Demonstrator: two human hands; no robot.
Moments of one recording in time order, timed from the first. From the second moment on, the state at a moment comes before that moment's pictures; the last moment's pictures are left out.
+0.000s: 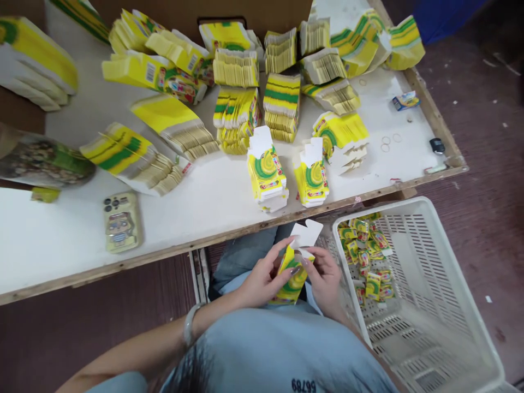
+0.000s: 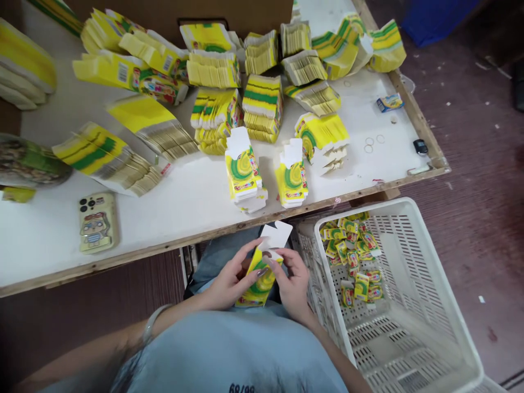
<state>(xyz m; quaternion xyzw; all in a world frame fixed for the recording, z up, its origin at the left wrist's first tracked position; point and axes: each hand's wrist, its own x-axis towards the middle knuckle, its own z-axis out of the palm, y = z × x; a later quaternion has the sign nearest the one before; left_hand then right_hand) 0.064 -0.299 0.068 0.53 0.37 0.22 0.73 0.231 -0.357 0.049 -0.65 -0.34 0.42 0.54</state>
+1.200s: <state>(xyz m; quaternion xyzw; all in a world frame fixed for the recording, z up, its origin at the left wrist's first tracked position) 0.063 -0.207 0.086 0.82 0.32 0.26 0.39 0.299 -0.357 0.060 -0.72 -0.37 0.41 0.41</state>
